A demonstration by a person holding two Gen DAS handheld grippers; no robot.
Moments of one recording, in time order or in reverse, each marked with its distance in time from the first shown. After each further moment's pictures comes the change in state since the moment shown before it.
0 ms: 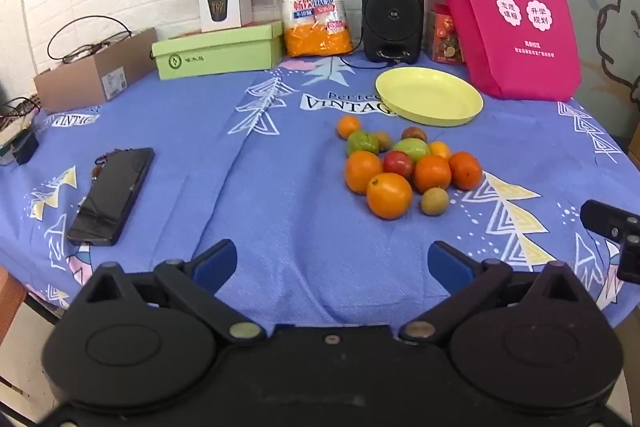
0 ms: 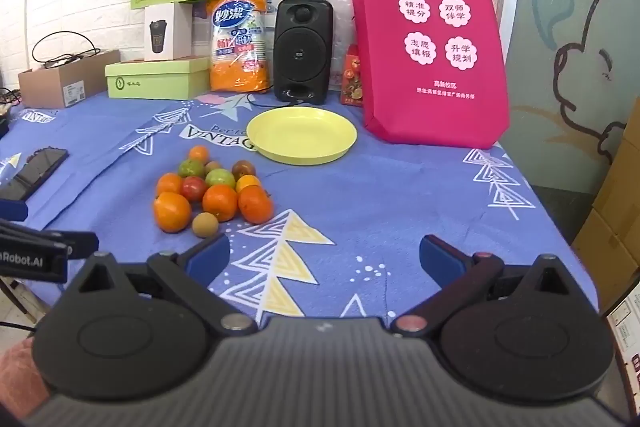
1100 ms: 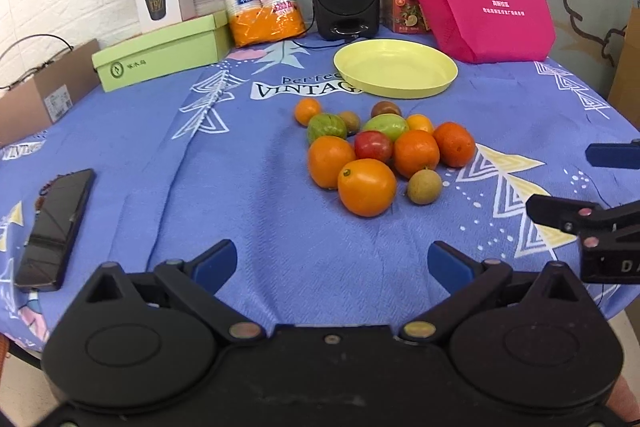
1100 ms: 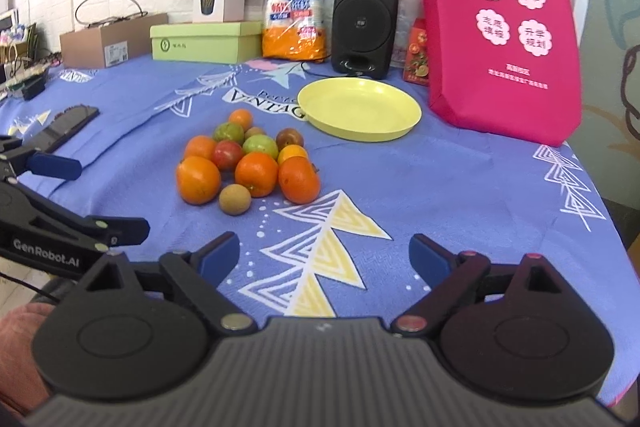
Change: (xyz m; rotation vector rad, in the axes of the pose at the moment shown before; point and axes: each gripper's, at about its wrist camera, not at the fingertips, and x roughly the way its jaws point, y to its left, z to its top) left arm 0.067 -0.003 0.010 0.110 0.012 -0.098; right arm 0.063 0.038 -0.016 -0.124 0.063 0.148
